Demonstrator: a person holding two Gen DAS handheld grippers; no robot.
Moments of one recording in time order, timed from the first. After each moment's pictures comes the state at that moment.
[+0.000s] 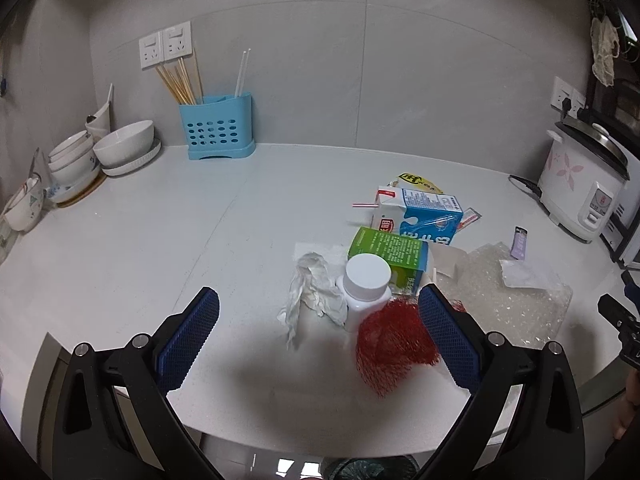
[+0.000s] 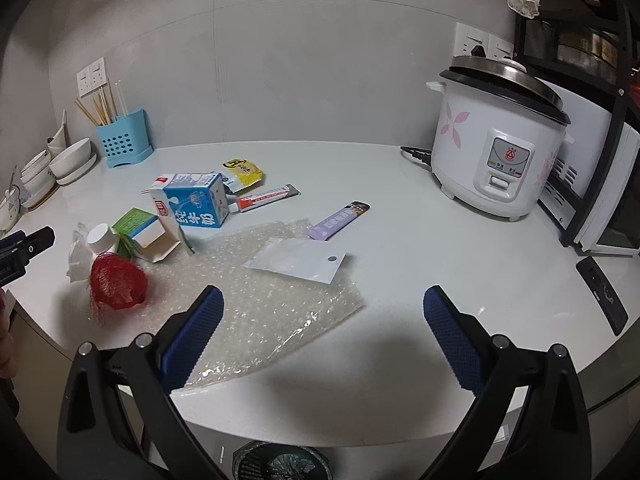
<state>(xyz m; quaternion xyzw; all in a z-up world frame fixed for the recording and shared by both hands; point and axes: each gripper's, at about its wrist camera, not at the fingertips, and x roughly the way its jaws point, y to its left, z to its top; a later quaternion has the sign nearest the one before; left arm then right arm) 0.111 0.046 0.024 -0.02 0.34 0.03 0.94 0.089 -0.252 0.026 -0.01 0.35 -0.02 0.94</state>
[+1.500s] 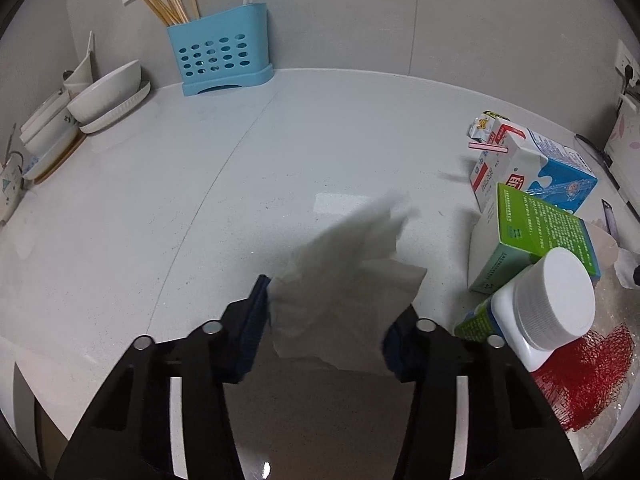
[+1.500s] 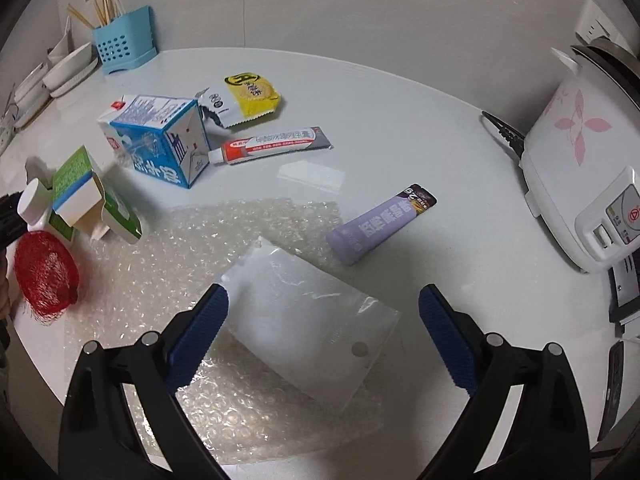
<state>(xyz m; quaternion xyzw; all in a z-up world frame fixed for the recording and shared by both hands) 0.212 0.102 -0.070 -0.01 0.44 0.05 0.90 0.227 -0.230 -0.033 -0.11 0.50 0.06 0.86</state>
